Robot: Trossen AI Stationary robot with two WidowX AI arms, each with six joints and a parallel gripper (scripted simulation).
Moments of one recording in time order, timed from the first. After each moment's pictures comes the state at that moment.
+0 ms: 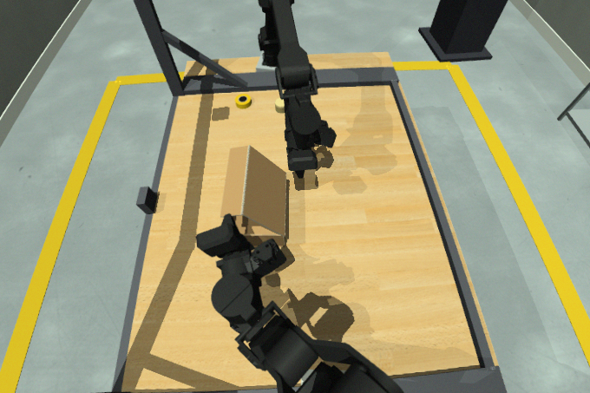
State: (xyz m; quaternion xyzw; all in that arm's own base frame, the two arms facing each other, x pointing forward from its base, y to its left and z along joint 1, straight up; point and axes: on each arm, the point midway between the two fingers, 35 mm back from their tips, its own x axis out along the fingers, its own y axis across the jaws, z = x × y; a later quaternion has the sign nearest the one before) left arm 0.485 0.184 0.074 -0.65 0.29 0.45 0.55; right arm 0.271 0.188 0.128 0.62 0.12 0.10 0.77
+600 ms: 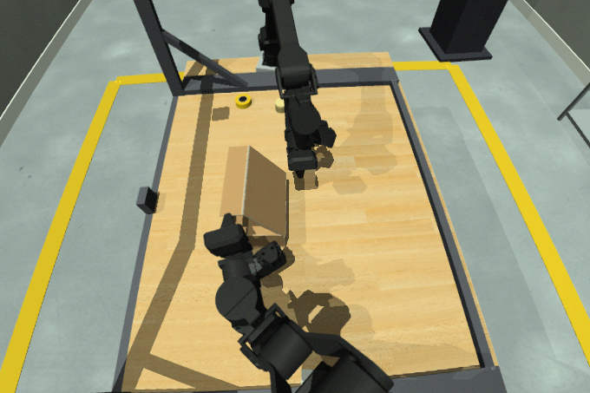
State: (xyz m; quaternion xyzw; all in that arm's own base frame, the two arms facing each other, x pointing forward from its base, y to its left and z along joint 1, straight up) left arm 0.485 0.184 0.074 -0.65 0.29 0.45 0.55; right arm 0.270 0.187 0.131 0.68 0.12 0.11 0.72
